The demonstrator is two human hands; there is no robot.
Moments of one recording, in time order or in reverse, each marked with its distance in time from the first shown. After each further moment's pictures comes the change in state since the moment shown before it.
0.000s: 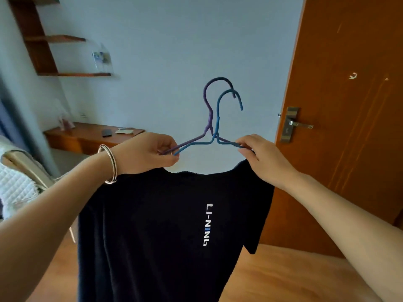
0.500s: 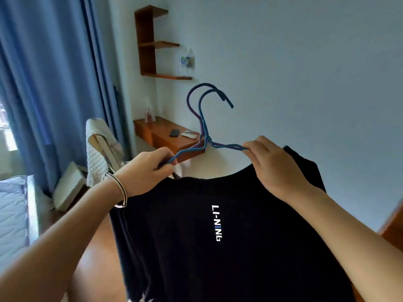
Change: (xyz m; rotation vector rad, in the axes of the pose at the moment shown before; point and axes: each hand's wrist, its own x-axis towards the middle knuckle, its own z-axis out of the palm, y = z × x) left_hand 0.149 -0.069 0.023 0.110 0.370 -0.500; right_hand 0.246 0.101 0.078 0.009 0.063 -0.609
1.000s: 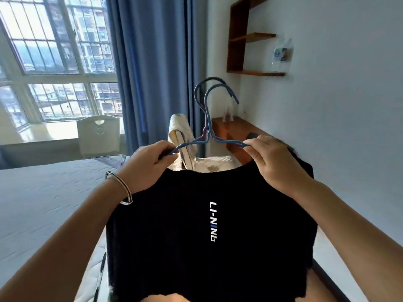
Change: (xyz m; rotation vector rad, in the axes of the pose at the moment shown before) left_hand 0.027 -0.131 -0.043 0.151 0.316 -0.355; right_hand 0.165 -0.036 0.178 0.481 -0.049 -0.310
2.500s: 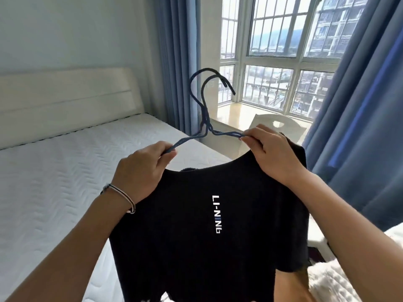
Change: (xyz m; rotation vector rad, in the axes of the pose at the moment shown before) left_hand 0.312 -0.474 -0.059 0.753 0.628 -0.948; right_hand 0.627 -0.040 0.597 0.867 -0.313 -0.670
